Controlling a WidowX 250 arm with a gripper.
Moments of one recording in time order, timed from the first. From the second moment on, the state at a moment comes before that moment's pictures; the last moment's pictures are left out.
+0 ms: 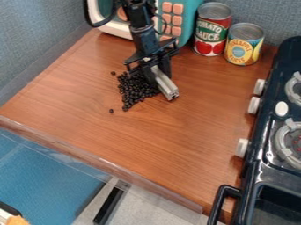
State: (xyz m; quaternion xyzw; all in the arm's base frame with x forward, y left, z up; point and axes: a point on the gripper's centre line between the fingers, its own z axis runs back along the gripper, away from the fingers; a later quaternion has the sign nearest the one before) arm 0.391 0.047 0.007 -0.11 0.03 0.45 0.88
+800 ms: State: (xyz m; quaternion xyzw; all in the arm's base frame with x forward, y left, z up) arm 0.354 0.070 0.006 -0.11 0.04 0.48 0.87
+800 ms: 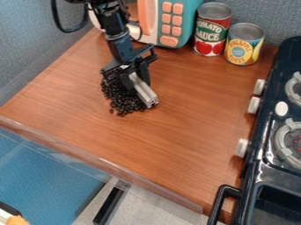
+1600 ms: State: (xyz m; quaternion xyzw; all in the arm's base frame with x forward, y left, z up) arm 0.326 0.098 0.005 -0.11 0.04 0.51 0.85
